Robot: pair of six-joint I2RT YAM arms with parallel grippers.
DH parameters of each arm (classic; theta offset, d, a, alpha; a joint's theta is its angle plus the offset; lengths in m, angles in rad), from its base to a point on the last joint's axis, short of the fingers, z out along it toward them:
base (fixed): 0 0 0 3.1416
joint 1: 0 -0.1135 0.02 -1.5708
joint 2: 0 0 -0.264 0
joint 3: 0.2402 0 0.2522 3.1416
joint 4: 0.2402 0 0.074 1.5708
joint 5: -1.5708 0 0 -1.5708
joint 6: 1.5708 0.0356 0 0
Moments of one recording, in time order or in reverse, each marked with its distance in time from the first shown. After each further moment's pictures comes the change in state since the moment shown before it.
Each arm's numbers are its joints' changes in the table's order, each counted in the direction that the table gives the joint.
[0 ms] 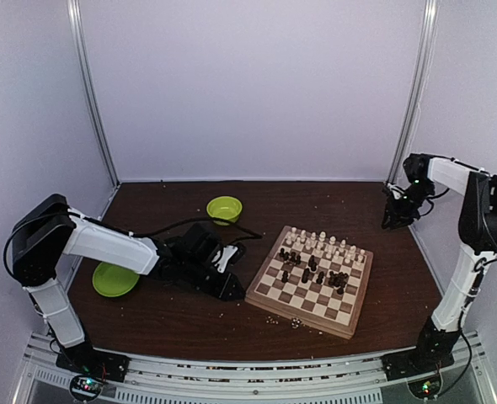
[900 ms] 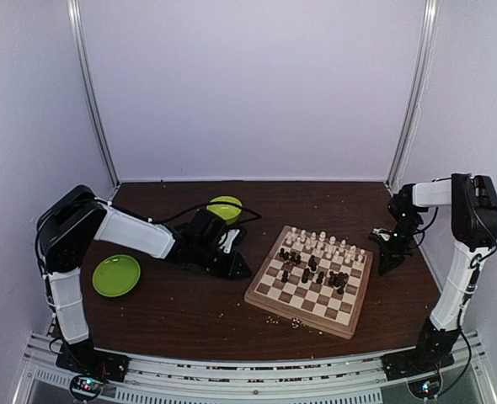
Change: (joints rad) left arm -0.116 -0.188 0.174 -0.064 -0.073 -0.046; right arm -0.031 -0.018 -0.302 0.064 -0.013 -0.123
